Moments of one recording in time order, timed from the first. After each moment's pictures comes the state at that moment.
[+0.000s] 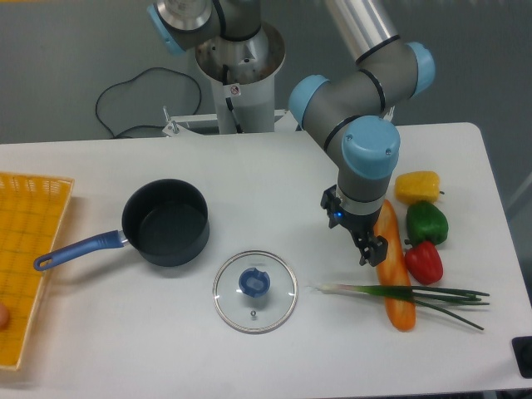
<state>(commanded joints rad) 2.62 -1.98 -1.62 -1.05 1.60 1.50</state>
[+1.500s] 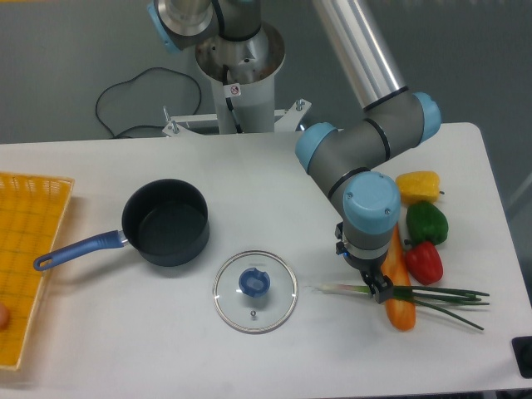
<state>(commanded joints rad) 2.58 -2.16 -1.47 -1.04 1.65 1.67</state>
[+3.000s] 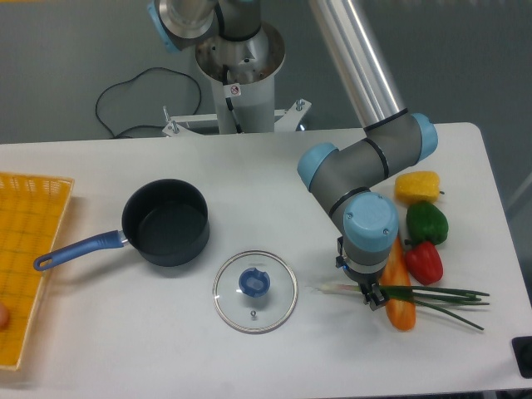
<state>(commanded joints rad) 2.58 -2.21 -1.48 -0.99 1.65 1.66</state>
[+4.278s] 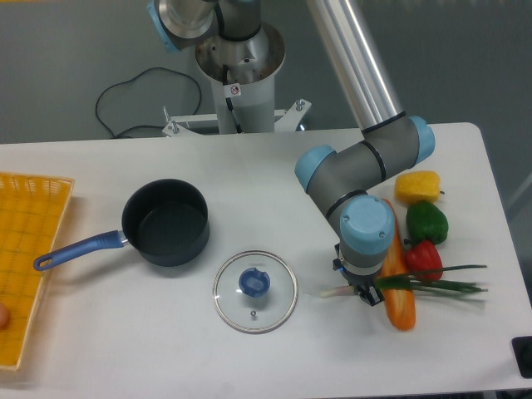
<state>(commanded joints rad) 2.57 -2.21 -1.48 -0.99 1.65 1.62</state>
